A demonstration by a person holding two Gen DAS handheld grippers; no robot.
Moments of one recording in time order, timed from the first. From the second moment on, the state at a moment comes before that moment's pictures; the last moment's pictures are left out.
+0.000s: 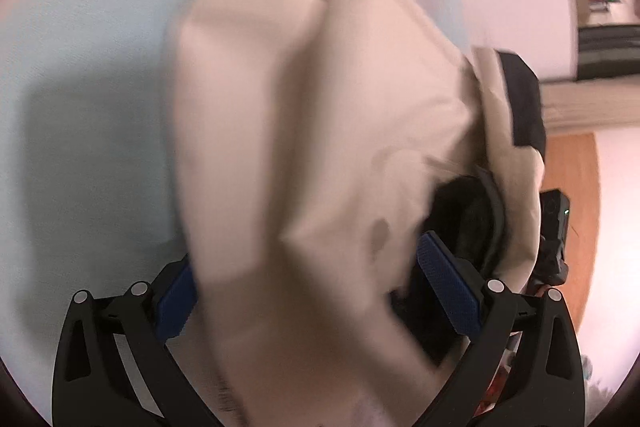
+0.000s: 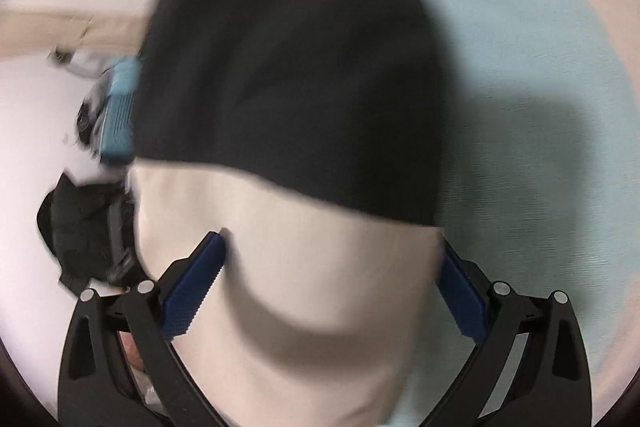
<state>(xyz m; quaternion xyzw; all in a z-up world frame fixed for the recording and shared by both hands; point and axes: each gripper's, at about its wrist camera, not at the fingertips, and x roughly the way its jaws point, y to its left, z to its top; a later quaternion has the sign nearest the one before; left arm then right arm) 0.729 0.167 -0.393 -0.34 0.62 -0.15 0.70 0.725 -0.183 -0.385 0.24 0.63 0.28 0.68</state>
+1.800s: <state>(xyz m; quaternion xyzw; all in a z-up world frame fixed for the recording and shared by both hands) 0.716 0.082 -0.306 -0.27 0.55 -0.20 0.76 0.678 -0.199 -0.247 0.17 0.52 0.35 0.76</state>
